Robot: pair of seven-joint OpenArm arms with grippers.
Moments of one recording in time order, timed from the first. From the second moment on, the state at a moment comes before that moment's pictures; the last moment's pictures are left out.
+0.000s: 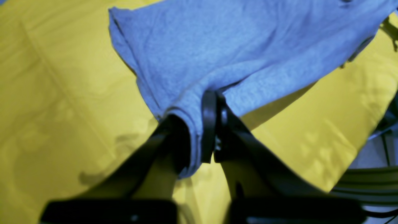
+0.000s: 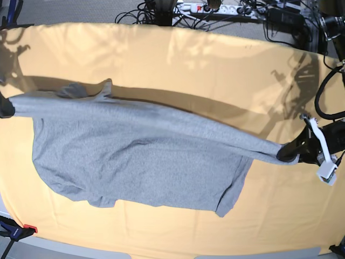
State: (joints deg) left arm -12.6 -40.0 -17.3 96.6 -78.2 -43.9 78.6; right arm -14.0 42.8 44.7 98.5 73.1 41.8 -79.4
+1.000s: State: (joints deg) left arm -20.8 -40.2 -17.1 90.6 -68.5 -43.0 74.0; right arm -7.1 42.7 44.5 98.6 64.7 41.7 -77.7
